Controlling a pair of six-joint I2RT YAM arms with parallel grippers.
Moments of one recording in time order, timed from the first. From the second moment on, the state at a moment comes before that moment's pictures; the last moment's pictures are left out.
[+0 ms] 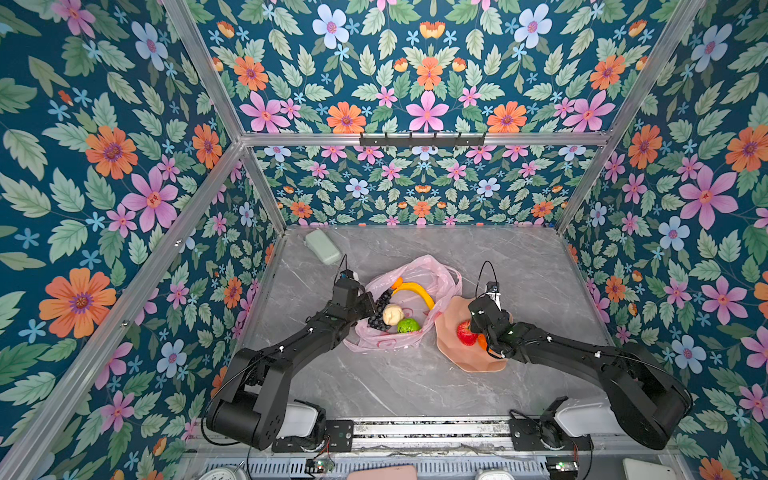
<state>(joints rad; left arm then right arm) -0.38 1.37 0.63 0.07 0.07 -0.60 0.65 1.38 0.62 -0.09 0.55 0.57</state>
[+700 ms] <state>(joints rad) -0.38 1.38 0.63 0.07 0.07 -0.60 0.64 1.34 0.61 -0.10 0.52 0.63</state>
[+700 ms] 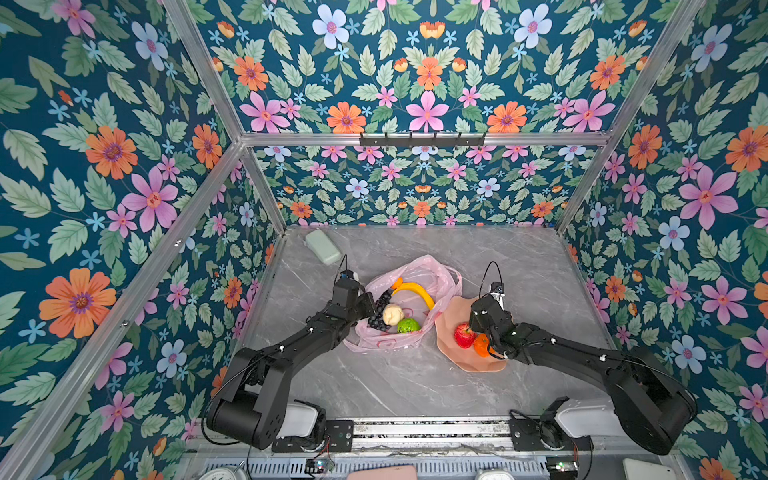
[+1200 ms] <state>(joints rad) -0.38 1.38 0.64 0.07 0.08 -0.60 0.64 1.18 0.77 -0.24 0.36 0.57</state>
